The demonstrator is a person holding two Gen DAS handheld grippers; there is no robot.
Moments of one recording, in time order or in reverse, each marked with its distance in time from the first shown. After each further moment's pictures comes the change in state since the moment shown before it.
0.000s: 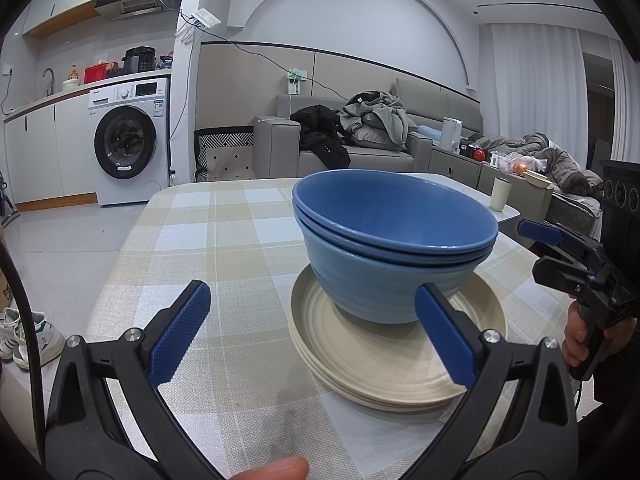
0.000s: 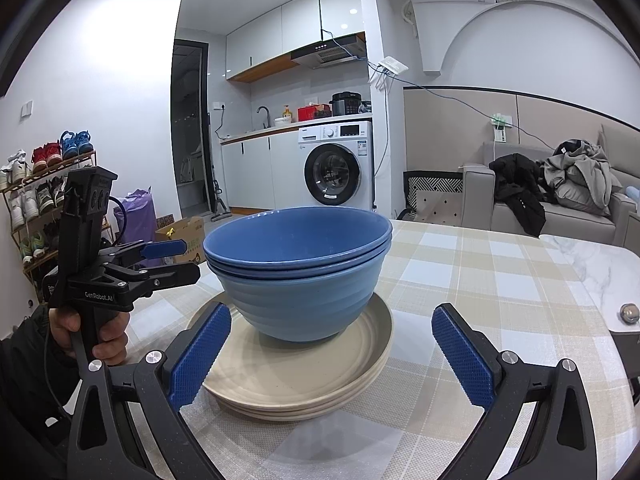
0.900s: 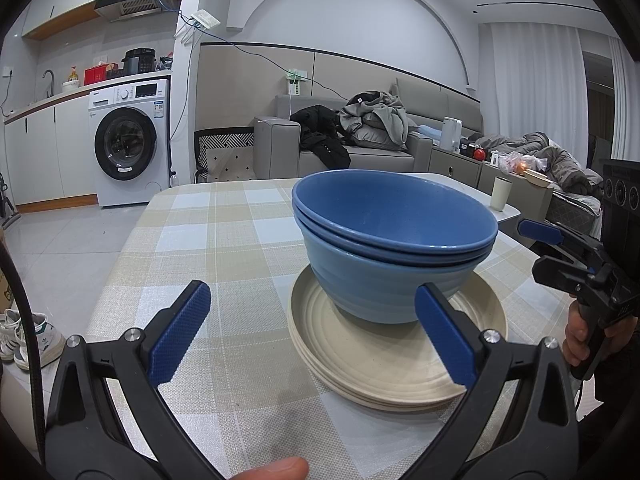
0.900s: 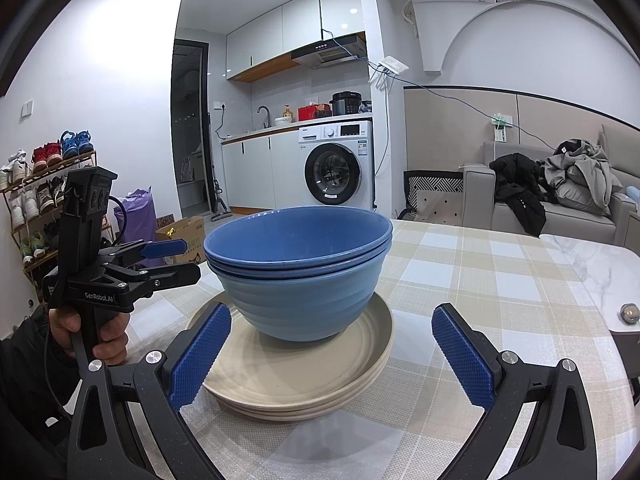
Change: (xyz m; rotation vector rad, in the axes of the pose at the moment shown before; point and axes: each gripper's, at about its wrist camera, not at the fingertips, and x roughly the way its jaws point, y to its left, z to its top) left arm -0.001 -0.001 -0.001 0.007 -0.001 0.002; right arm 0.000 0.000 0.000 0.000 0.000 0.000
